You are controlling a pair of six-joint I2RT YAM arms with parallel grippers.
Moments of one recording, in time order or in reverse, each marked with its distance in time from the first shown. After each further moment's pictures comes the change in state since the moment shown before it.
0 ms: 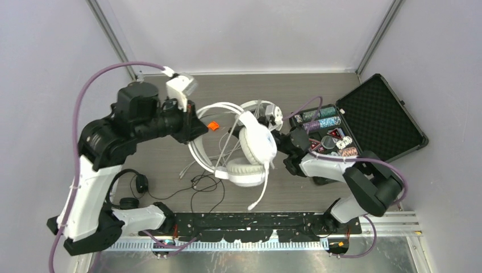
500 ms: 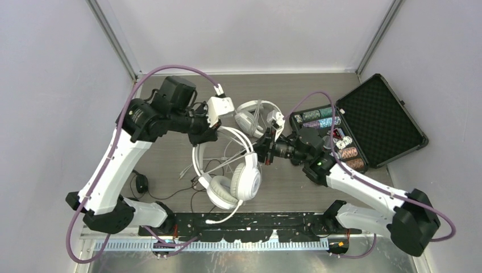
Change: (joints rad) left arm -0.002 0.196 -0.009 -0.151 0.241 0.642; right arm -0.013 -0.427 -0.008 -0.781 -0.119 0.042
